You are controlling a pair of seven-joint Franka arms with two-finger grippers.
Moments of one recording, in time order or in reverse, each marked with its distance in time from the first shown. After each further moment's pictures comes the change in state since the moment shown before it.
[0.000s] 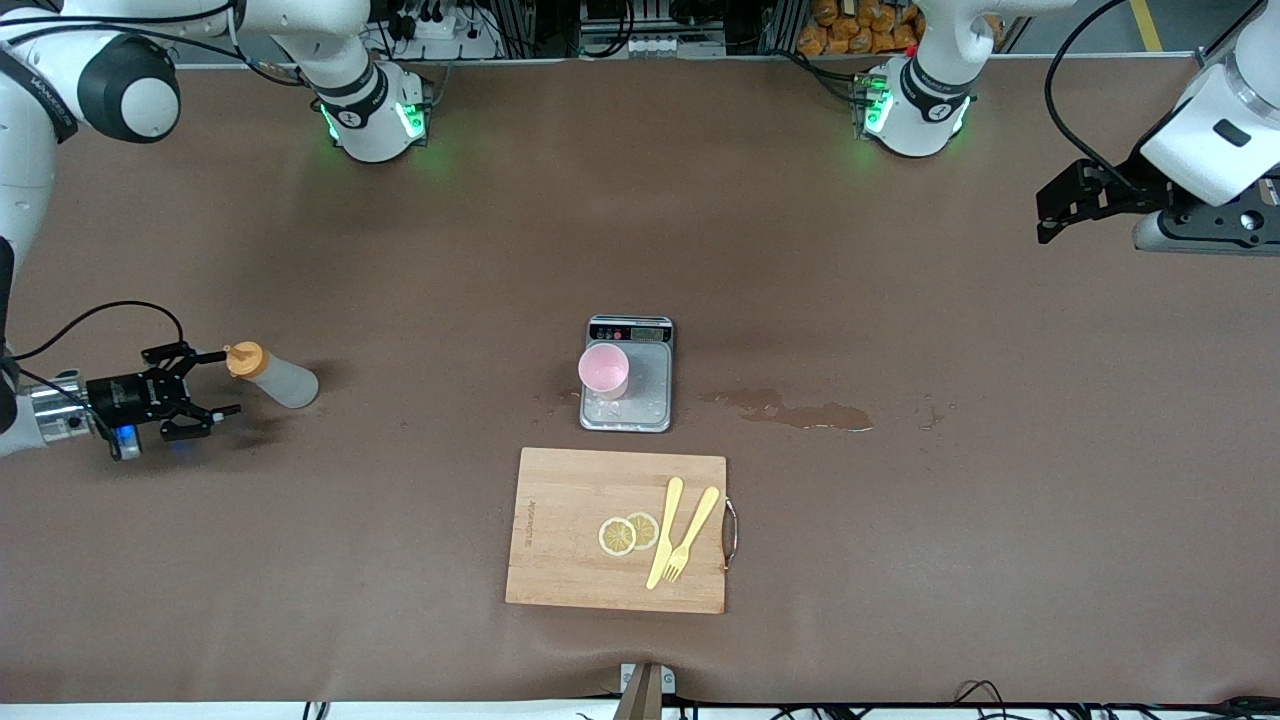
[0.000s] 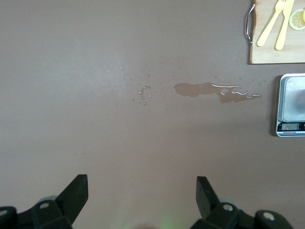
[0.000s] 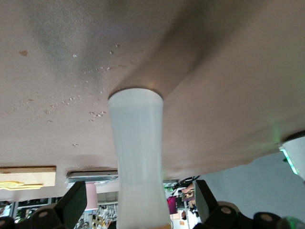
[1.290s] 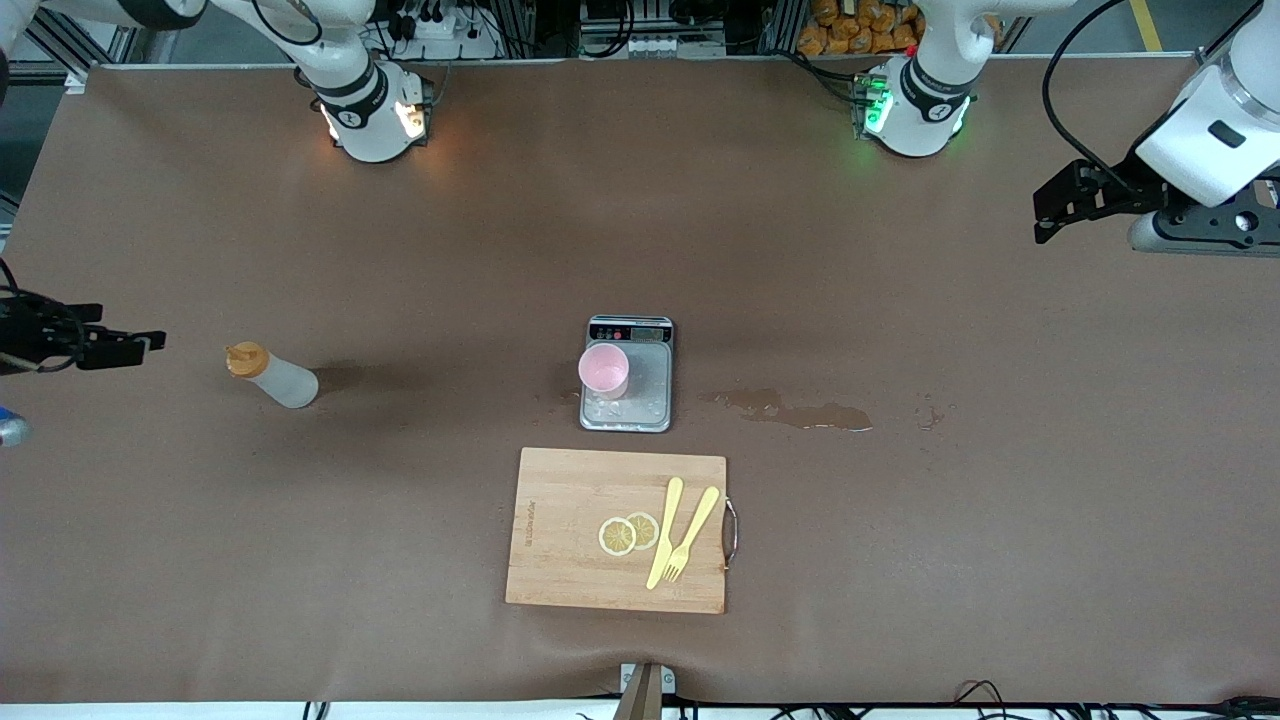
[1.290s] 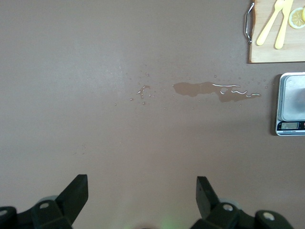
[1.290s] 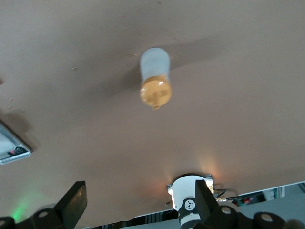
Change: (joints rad) left arm -0.002 0.002 -0.002 -0.001 0.000 -0.001 0.000; right arm 0.327 -0.422 0.026 0.145 -0.446 -0.156 -0.397
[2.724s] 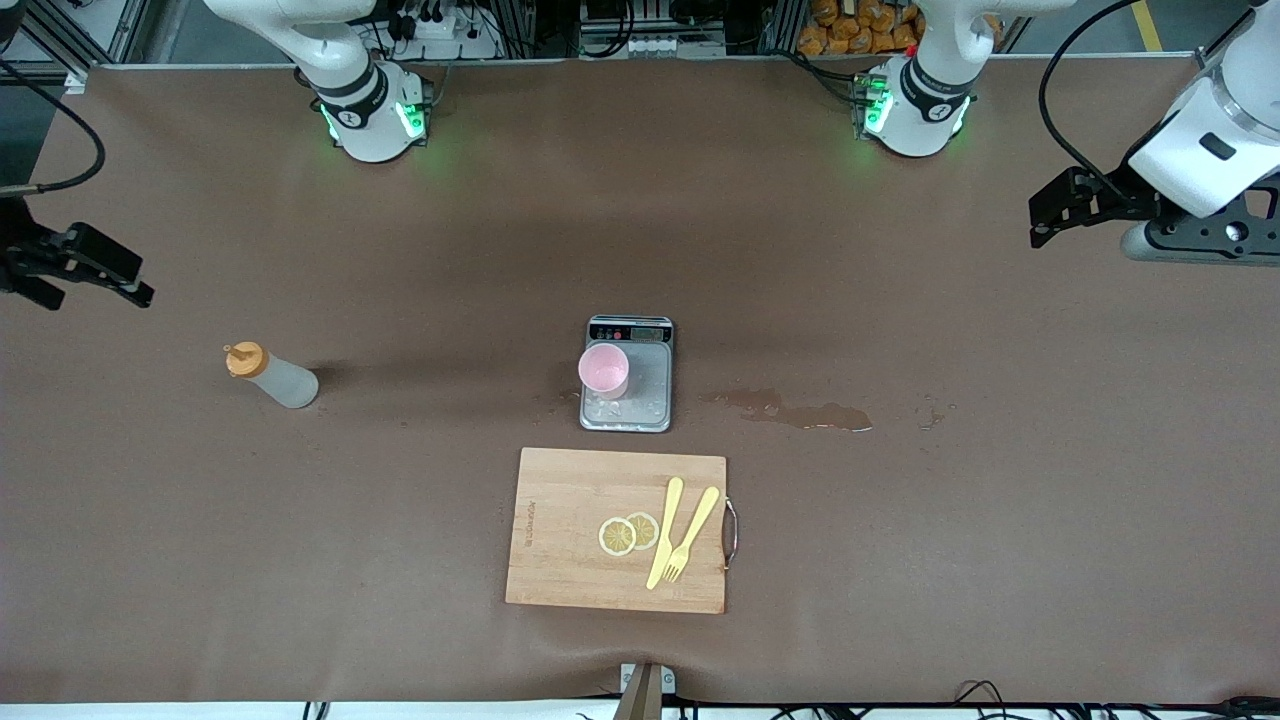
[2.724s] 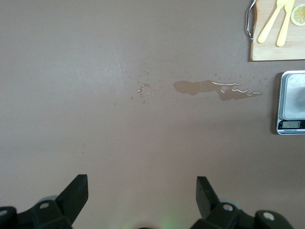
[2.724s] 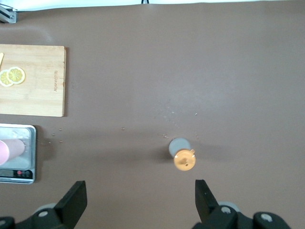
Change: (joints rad) left arm 0.001 0.011 -0.001 -0.001 -0.001 -0.001 0.000; right arm 0.120 -0.497 0.008 -0.485 -0.094 0.573 -0.290
